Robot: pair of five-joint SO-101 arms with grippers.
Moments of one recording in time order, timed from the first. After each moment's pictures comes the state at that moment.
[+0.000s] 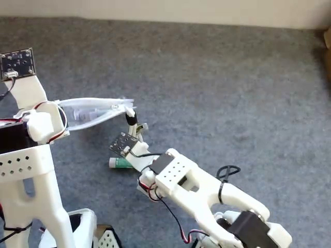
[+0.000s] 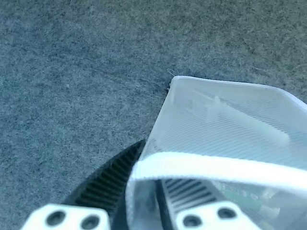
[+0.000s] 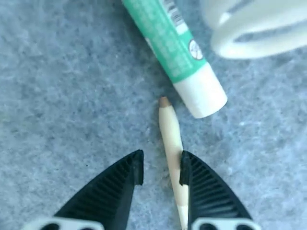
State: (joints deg) left arm -22.4 -33.2 20.7 82.1 8.1; right arm -50.0 -14.8 48.8 53.6 11.6
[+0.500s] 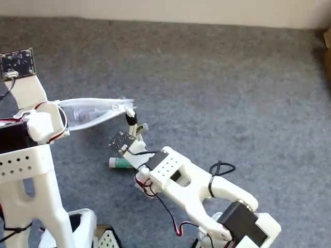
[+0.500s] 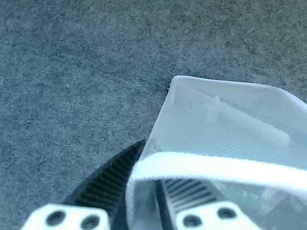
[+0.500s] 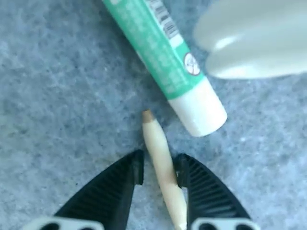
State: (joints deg) left arm -22.4 -33.2 20.9 82.1 8.1; right arm -49.7 -6.7 47.0 49.2 11.6
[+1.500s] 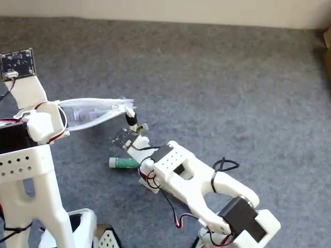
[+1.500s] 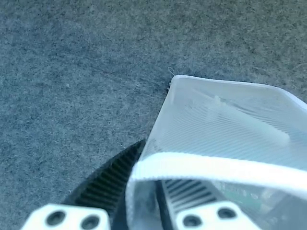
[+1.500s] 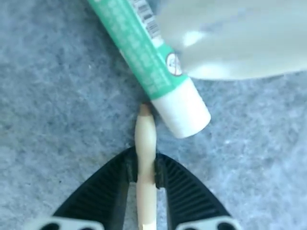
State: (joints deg) left arm -22.4 -33.2 20.9 82.1 8.1; right arm -46.9 -5.8 46.3 49.9 17.3
